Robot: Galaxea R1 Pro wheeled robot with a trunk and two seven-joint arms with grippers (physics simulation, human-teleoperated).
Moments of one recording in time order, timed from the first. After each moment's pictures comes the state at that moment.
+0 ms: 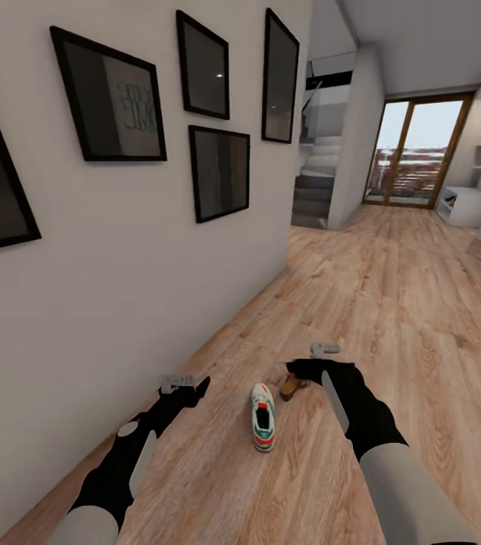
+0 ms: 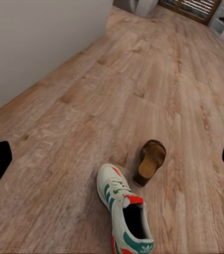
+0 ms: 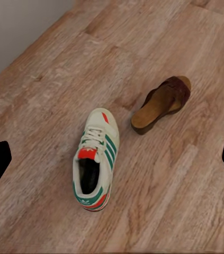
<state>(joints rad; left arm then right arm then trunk) -0.51 -0.12 0.15 -0.82 0.03 0.00 -0.40 -0.71 0.07 0.00 -0.93 -0.02 0.66 0.02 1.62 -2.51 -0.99</state>
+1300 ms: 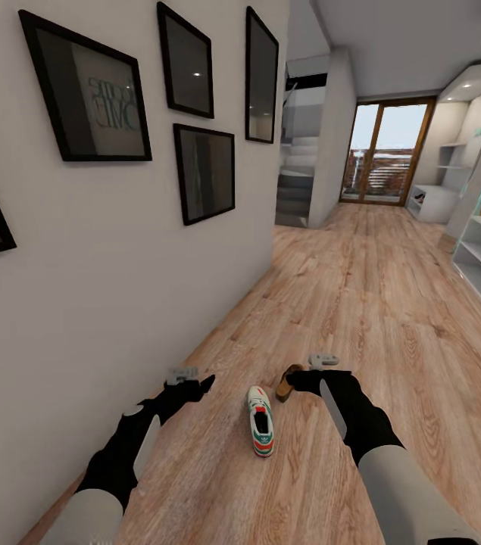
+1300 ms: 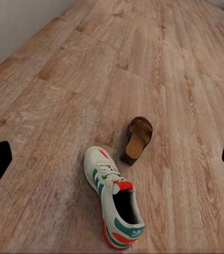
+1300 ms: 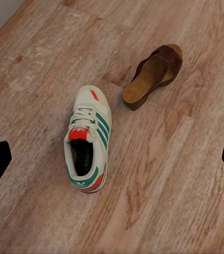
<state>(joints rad) -0.56 -0.12 0.12 -0.85 0.03 0.20 -0.38 -0.71 0.07 0.00 -0.84 -0.02 0.65 0.02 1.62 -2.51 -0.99</state>
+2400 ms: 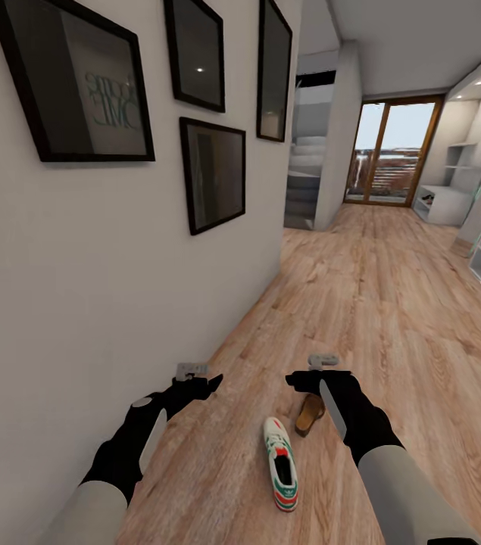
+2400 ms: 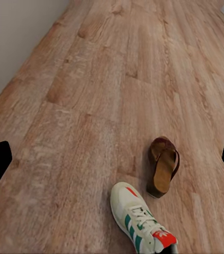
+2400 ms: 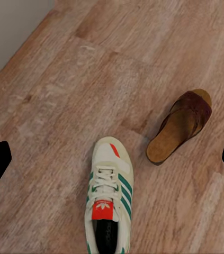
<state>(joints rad) -0.59 -0.12 0.04 -0.85 0.03 0.25 -0.37 -0.71 0.07 0.00 -0.84 -0.01 0.65 0.02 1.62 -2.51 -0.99</state>
